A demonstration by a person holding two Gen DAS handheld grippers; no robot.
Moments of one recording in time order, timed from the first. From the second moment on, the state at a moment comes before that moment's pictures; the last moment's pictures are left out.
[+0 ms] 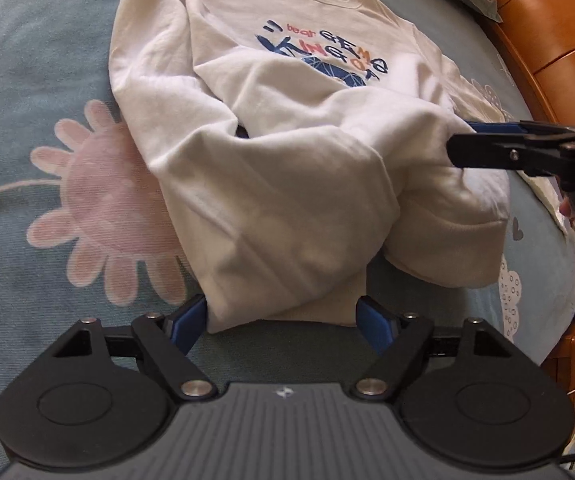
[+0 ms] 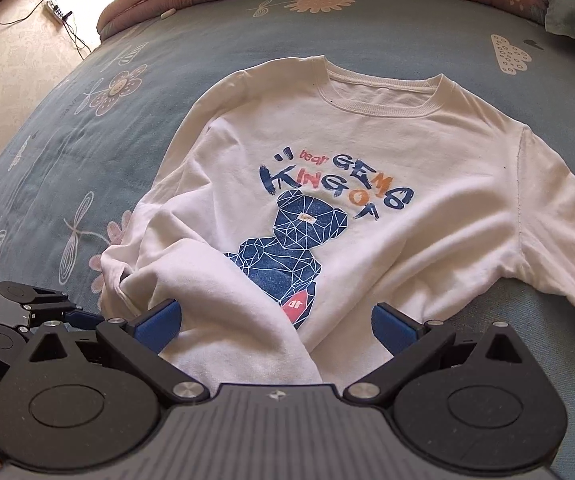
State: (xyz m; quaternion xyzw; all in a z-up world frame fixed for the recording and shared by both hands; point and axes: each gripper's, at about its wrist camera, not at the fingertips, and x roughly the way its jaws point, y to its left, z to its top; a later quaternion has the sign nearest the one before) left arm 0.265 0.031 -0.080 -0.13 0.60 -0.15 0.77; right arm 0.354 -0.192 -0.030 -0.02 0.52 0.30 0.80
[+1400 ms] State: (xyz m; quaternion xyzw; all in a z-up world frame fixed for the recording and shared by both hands) left arm 0.205 -0.073 -0.082 0.38 0.38 -0.30 0.79; right arm 0.349 -0.219 -0.045 0.02 0.54 0.27 0.80
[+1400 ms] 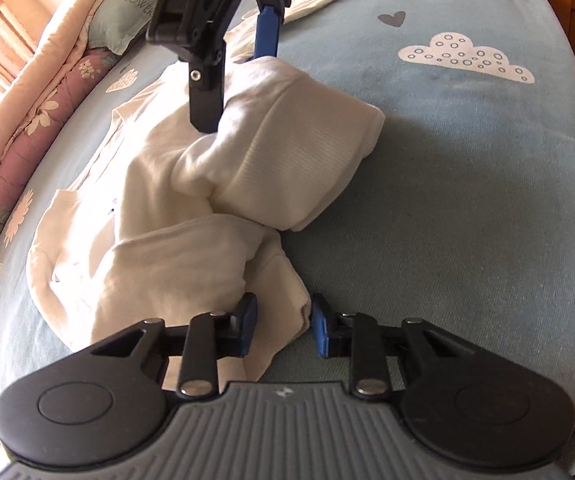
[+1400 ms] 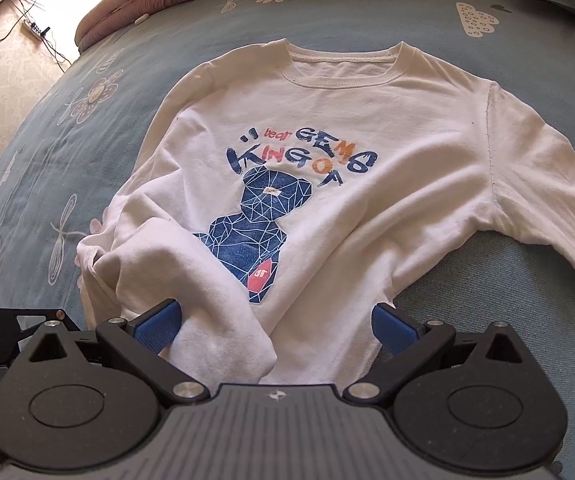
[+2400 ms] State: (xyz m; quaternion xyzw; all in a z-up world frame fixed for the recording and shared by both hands) left arm 0.161 0.130 -0.053 0.37 0.61 -0.14 0.69; right arm 0.356 -0.200 -0.036 -0.02 0.53 0.29 0.79
